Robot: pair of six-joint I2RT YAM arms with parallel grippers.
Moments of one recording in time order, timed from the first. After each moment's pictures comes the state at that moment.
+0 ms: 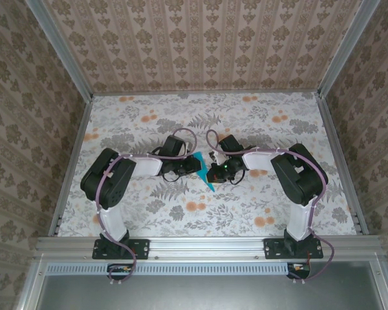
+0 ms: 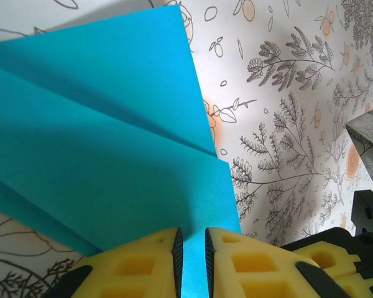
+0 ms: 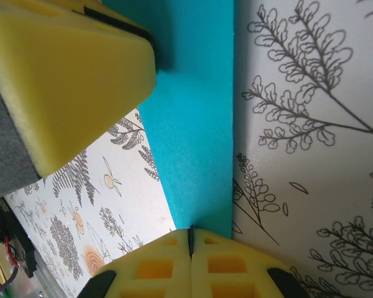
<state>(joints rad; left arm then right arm) -0.60 1.84 0.88 0.06 0.48 -0.72 0.52 1.89 1.01 -0.31 -0.60 0.42</state>
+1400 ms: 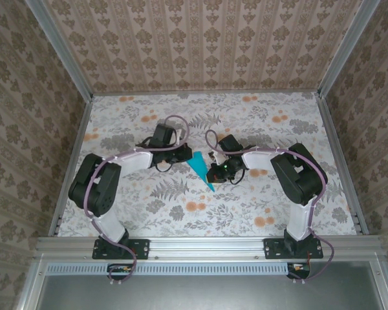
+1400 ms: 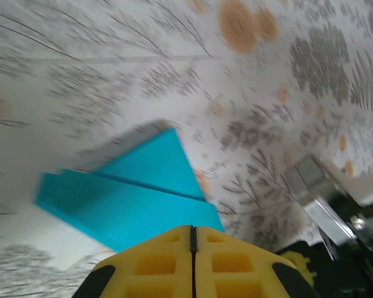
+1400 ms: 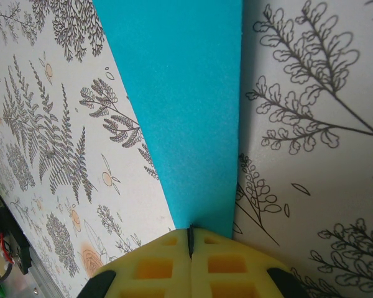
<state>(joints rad) -0.54 1.73 0.96 -0.07 0.43 -0.55 0.52 1.90 1.02 -0.34 -0.59 0.39</state>
